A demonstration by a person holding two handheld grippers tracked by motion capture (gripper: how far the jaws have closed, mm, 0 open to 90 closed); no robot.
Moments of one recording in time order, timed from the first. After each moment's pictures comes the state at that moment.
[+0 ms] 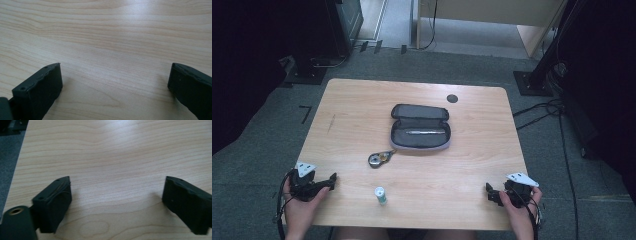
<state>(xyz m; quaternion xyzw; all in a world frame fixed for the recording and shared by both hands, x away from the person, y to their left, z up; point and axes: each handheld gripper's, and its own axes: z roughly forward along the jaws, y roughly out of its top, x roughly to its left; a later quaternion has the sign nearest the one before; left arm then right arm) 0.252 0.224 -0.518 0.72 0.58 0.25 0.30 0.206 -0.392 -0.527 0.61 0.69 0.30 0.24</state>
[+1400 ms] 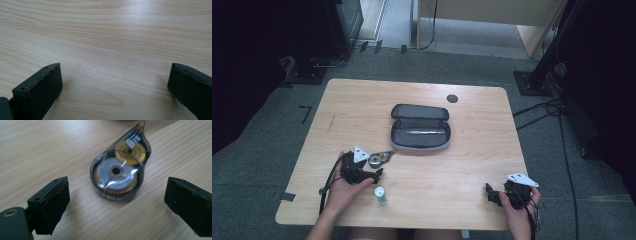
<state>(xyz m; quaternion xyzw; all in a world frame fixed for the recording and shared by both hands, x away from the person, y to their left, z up) 0.302 0.096 -0.512 0.83 0.42 0.17 0.32 0.205 -0.391 -0.527 0.61 0.70 0.30 0.24</state>
